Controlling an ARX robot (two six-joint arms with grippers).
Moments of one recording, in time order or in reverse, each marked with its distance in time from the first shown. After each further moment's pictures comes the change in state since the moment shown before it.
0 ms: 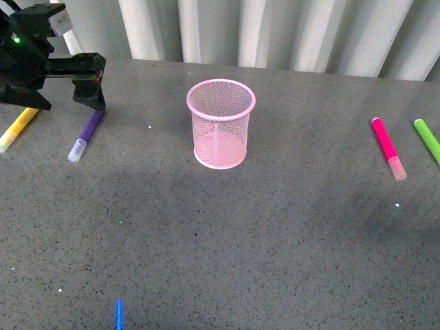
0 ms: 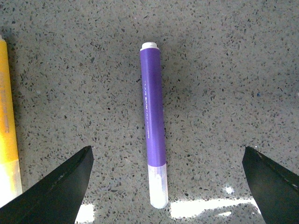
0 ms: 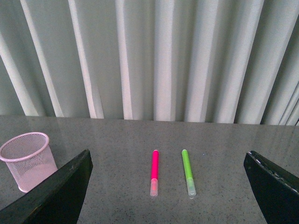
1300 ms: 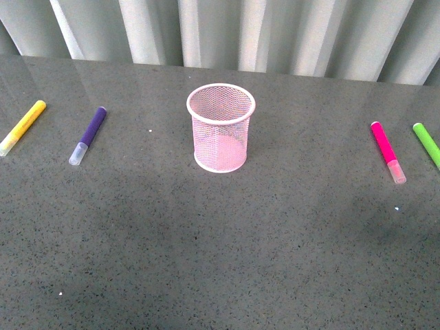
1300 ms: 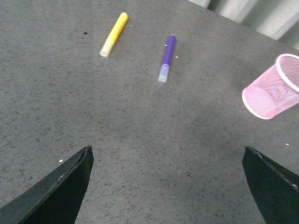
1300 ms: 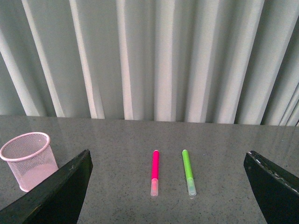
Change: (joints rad) left arm -0.130 -1.760 -1.255 0.036 -0.266 -0.416; right arm 0.000 0.000 0.000 0.000 0.000 0.000
